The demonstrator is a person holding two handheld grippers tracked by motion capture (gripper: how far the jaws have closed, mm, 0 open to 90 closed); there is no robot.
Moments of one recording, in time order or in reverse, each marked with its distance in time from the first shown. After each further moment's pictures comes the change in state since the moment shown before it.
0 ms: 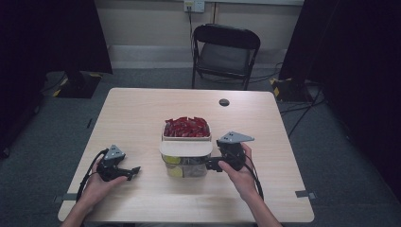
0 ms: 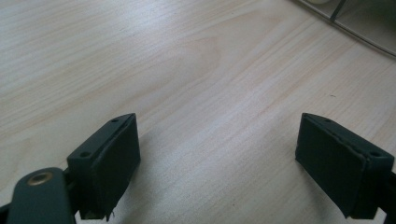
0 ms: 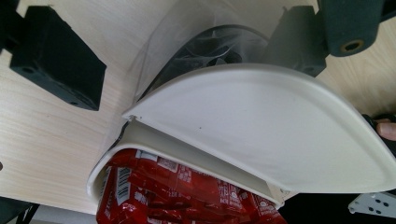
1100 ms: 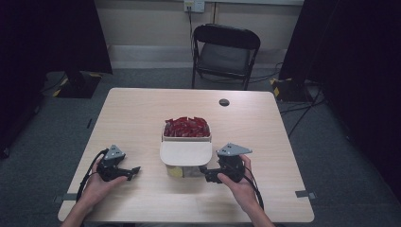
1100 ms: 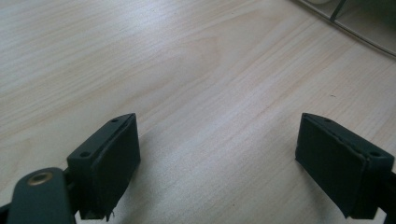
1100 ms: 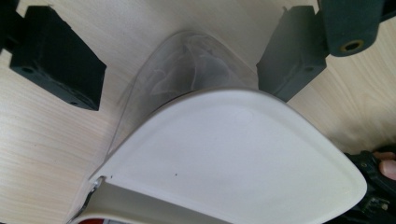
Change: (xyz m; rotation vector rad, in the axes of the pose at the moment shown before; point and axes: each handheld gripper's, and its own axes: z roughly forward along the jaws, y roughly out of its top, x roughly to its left) left arm 0.000 0.000 0.000 0.001 0.000 0.000; right arm 0.014 -0.028 -0.003 0.038 -0.009 -0.027
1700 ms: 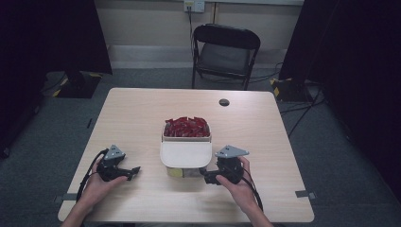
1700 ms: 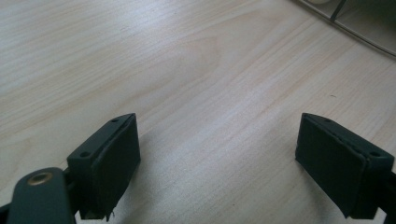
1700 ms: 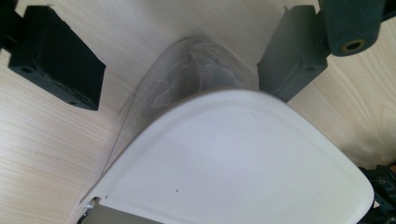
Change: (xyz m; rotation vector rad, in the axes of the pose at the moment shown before) left arm 0.000 0.000 0.000 0.000 0.000 -0.001; right arm 0.001 -0.008 0.008 0.029 -0.025 -0.021
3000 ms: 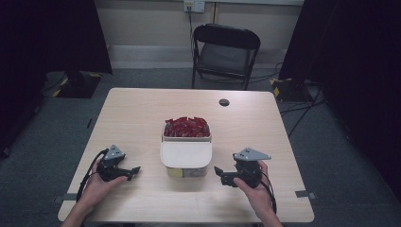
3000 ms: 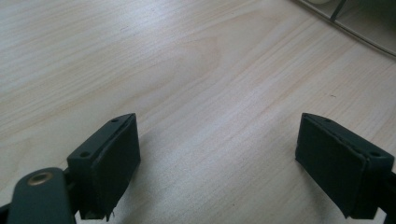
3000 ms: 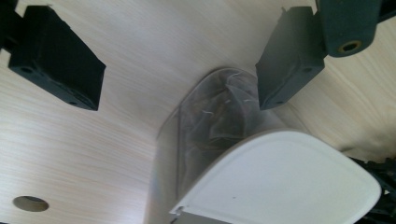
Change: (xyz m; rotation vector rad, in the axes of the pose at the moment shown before) left arm 0.000 0.000 0.000 0.001 0.000 0.000; right arm -0.022 -0.014 -0.041 -0.031 -0.050 0.055
